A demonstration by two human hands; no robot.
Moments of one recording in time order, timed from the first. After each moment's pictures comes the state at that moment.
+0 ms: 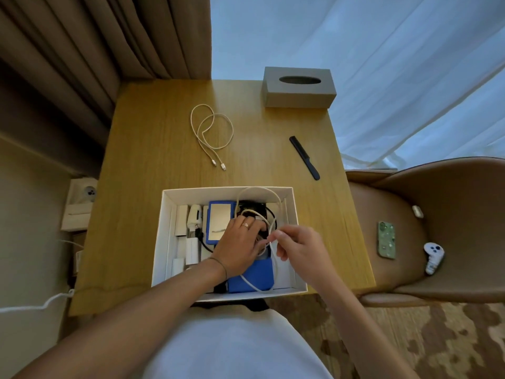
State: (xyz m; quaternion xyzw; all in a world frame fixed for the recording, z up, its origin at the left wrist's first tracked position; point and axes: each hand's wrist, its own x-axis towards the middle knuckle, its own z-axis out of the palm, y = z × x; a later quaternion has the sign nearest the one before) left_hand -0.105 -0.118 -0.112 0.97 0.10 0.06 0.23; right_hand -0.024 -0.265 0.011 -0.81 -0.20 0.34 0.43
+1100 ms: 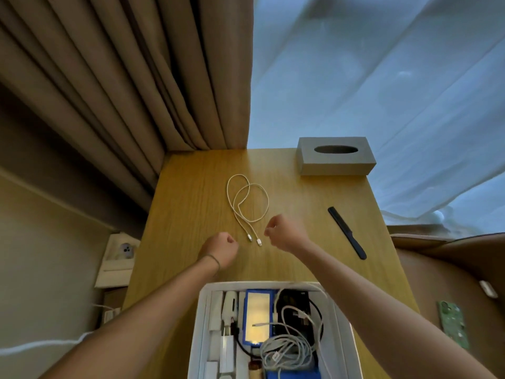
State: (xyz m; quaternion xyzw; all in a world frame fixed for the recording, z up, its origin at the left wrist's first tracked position) left_hand -0.035 0.082 -0.059 0.79 0.47 -0.11 0.38; right_hand 0.112 -0.028 -0.047 -0.88 -0.28 0.31 0.21
